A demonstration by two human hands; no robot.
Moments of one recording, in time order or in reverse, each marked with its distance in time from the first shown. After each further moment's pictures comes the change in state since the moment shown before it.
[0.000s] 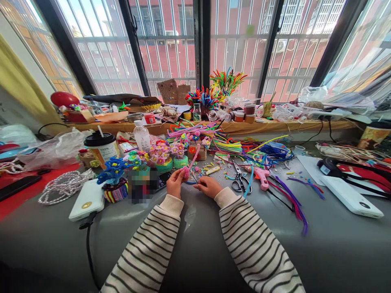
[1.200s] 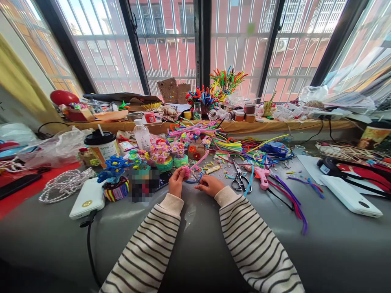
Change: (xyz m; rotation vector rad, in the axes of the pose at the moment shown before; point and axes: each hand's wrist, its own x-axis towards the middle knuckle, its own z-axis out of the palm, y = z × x) left_hand -0.002 0.001 -0.001 0.082 -0.134 0.091; right_hand -0.003 0.005 -0.004 -0.119 -0.024 0.021
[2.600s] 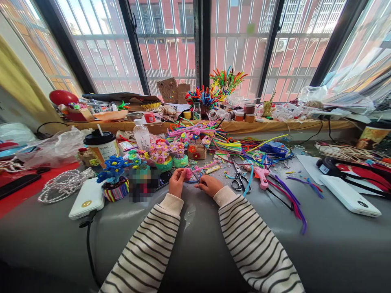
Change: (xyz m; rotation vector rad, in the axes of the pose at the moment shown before) left_hand -0.001 0.000 0.001 0.029 -0.002 -0.008; right_hand 0.001 0.002 0.005 -0.033 0.013 0.021
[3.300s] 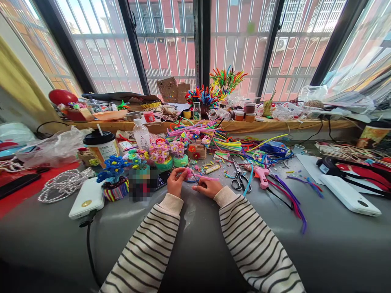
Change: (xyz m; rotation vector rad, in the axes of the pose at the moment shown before) left_hand -0.003 0.006 0.000 0.020 0.022 0.064; right_hand -0.005 -0.011 -0.003 0.148 -0.078 0.069
